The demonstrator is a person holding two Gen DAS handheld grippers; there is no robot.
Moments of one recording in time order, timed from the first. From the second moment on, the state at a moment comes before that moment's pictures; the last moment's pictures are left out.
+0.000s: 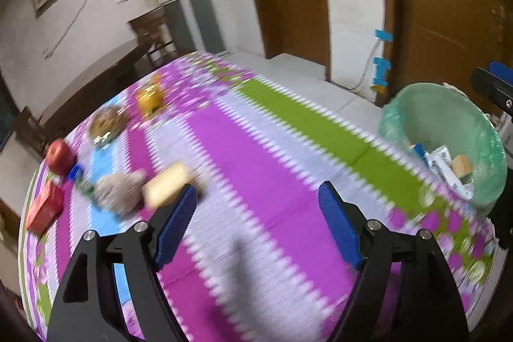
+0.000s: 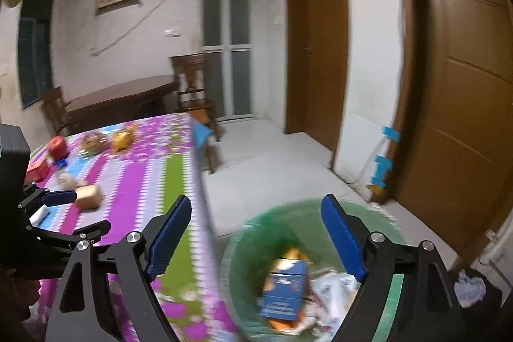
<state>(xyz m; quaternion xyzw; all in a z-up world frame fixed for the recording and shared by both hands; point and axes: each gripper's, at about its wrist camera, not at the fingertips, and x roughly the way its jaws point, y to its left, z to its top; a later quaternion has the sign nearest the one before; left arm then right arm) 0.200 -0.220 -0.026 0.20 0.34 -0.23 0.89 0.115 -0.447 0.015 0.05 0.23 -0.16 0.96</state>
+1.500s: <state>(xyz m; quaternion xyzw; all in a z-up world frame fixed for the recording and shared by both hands) 0.251 -0.038 -0.058 0.06 0.44 -0.17 0.88 0.334 -0.237 -0.049 0.04 0.43 0.11 0.90</state>
